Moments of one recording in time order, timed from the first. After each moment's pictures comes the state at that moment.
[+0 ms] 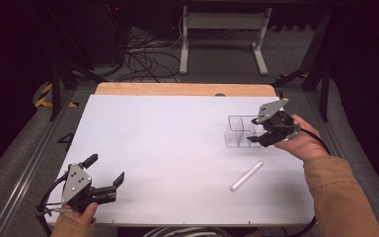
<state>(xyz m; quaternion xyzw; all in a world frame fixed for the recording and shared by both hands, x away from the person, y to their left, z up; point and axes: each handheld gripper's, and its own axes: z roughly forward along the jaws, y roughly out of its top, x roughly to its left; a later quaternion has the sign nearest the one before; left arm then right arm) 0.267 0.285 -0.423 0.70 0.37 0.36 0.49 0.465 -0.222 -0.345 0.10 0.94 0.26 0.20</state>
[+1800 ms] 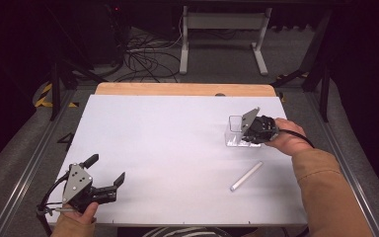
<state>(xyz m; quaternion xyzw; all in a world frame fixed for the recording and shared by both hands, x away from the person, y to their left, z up) 0.269 0.284 -0.425 0.70 0.37 0.35 0.49 0.490 -0.193 -0.387 0.03 0.97 0.14 0.19</state>
